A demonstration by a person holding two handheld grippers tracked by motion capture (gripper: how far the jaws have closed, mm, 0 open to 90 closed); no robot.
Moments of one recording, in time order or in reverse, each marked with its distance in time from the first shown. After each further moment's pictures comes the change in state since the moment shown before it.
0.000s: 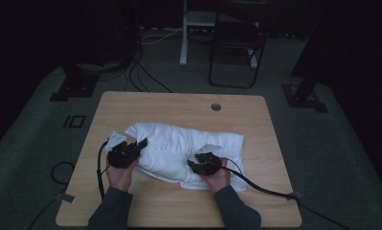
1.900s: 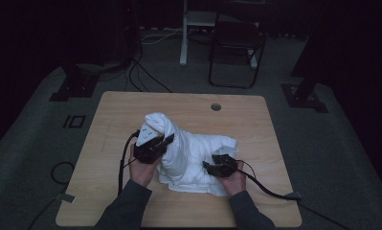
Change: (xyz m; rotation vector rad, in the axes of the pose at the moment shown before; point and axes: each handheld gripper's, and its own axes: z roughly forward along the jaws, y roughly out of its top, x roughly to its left) left arm -0.073 0.033 0.026 0.010 -0.098 0.211; right arm -0.033 -0.024 -0.029 0.024 -0.076 0.033
